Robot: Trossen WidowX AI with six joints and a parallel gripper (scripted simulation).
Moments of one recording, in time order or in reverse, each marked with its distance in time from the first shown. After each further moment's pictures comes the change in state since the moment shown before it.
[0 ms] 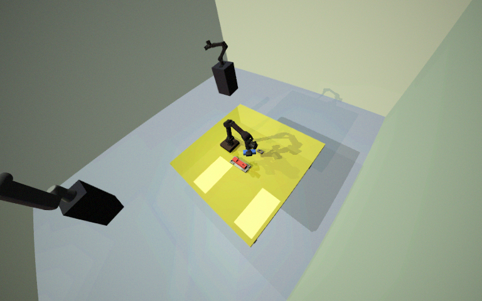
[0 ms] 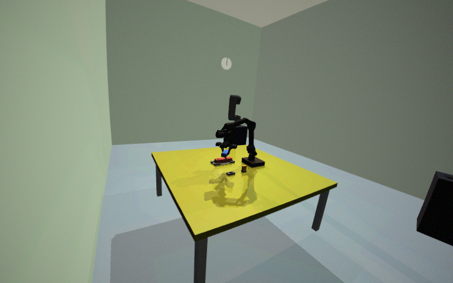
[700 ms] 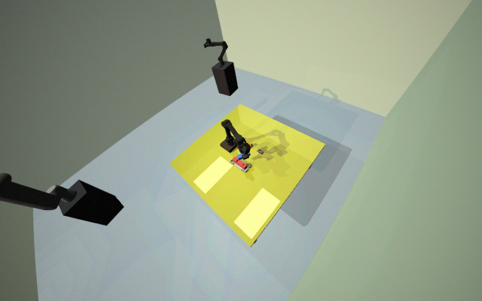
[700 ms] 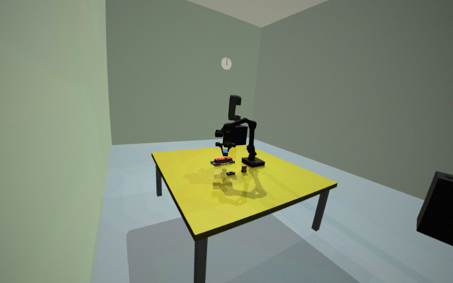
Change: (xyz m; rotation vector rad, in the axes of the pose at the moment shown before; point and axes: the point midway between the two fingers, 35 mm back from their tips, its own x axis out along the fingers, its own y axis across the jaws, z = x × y) arm 0.012 -0.024 -0.063 -0.364 0.007 0.004
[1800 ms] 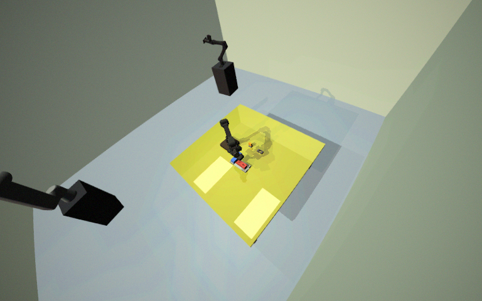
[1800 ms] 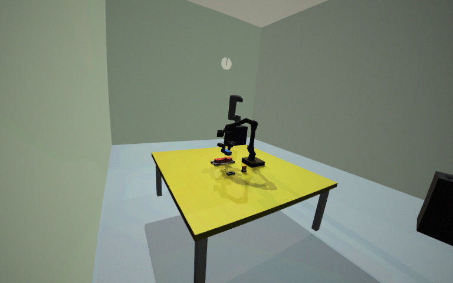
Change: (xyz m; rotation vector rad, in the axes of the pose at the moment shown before) arm 0.017 0.020 -0.076 -0.457 0.005 0.010
